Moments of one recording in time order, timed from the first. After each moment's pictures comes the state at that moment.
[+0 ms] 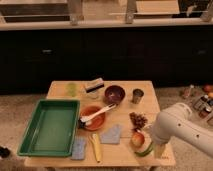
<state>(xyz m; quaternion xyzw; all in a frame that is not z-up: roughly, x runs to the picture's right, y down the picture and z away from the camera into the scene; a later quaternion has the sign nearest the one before) 0.236 0.273 0.699 -0.32 -0.09 -0.09 0.94</state>
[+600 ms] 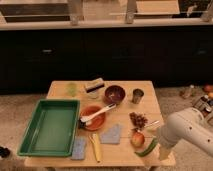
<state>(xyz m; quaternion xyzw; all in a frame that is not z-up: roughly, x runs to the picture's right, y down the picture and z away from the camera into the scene) 0.259 0.288 0.704 -0.32 -0.11 -0.07 0.94</state>
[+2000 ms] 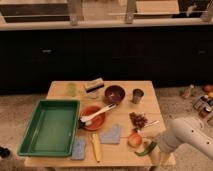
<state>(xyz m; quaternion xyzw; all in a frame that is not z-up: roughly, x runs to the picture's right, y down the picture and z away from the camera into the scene) 0.262 0.330 0.739 -0.34 -0.17 -0.03 0.92</state>
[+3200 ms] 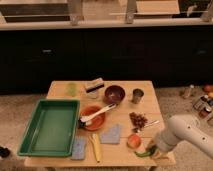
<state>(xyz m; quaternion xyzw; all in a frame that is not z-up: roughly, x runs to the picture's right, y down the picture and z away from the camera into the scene) 0.260 0.338 0.746 -0.37 -0.18 -0.04 0.91</state>
